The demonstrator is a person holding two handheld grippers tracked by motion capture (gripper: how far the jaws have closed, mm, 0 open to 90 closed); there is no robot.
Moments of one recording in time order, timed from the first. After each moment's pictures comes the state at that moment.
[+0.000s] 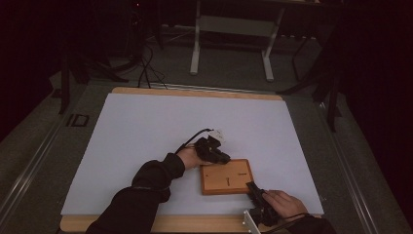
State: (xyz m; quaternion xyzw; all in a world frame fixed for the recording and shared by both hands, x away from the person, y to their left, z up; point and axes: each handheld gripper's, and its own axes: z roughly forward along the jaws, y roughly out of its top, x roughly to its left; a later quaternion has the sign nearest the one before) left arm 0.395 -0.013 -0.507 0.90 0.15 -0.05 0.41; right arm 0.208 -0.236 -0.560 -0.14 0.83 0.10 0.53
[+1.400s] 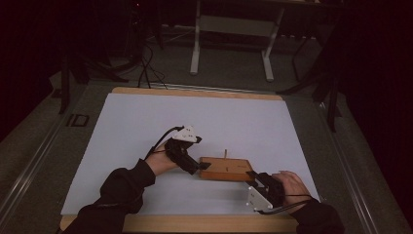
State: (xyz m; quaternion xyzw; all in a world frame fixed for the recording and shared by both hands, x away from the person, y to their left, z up) left arm 0.343 0.072 -0.455 0.86 0.17 0.05 0.48; right arm 0.243 -0.232 -0.488 -0.09 0.89 0.17 0.42
